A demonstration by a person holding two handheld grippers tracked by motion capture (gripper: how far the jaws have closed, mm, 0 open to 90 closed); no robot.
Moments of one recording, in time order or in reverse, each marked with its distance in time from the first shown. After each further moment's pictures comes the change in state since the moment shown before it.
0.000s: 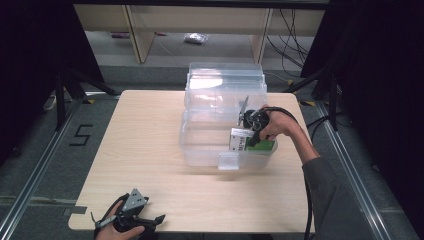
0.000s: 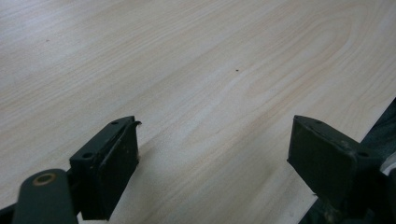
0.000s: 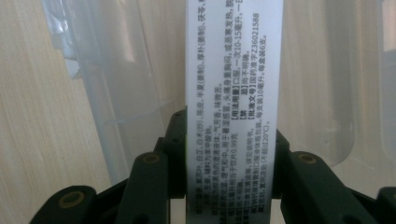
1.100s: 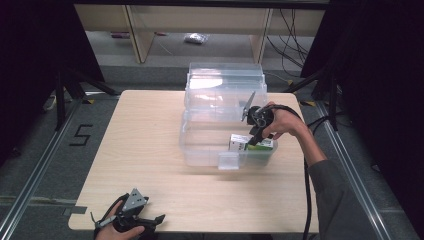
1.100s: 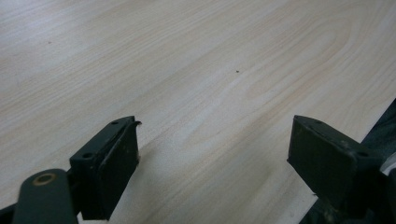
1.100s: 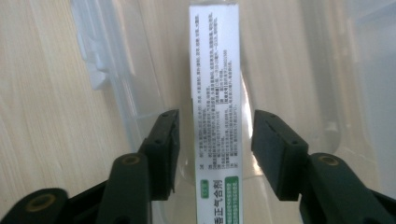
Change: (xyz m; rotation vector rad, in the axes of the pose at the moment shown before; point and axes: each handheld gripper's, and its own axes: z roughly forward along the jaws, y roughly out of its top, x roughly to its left) left arm 0.000 0.000 0.000 -0.002 0.003 -0.001; right arm 0.007 -0.009 -0.022 -0.082 -0.020 0.065
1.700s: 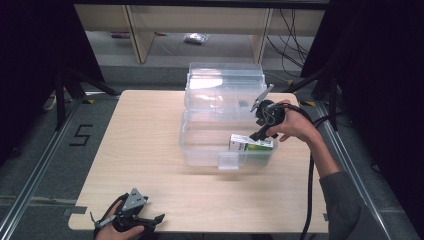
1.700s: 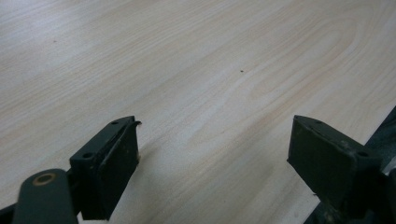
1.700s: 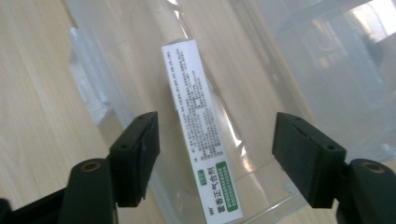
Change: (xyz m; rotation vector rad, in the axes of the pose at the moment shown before) left arm 0.001 0.000 0.000 -0.001 0.003 -0.001; right arm 0.013 -0.019 -0.031 -0.205 -0.102 0.176
